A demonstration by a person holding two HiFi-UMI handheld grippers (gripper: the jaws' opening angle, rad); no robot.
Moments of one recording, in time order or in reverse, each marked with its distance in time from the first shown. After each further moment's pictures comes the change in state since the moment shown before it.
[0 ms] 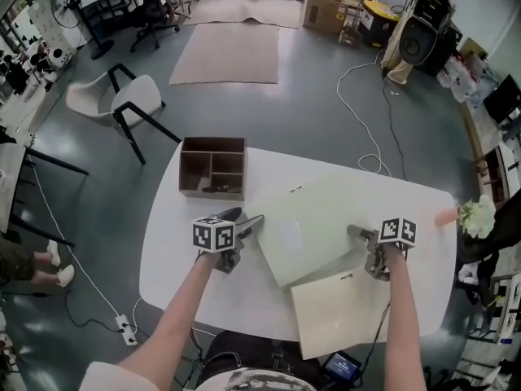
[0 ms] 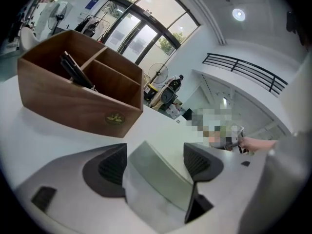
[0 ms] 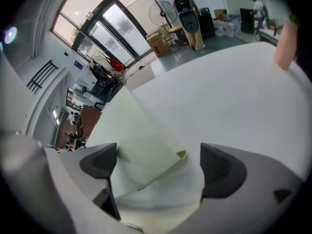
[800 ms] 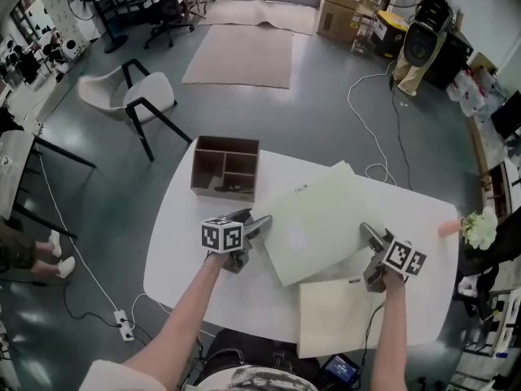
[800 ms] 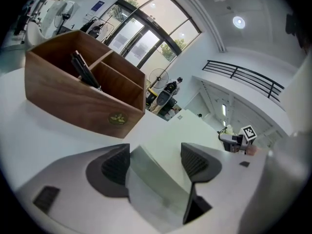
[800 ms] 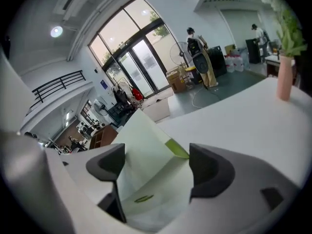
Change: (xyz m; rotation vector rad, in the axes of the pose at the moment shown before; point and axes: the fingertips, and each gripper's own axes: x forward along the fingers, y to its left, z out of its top) left arm -0.006 0.002 0.000 -0.039 -0.065 -0.019; right arm -0.054 0.059 0.029 -0.166 -0.434 0.106
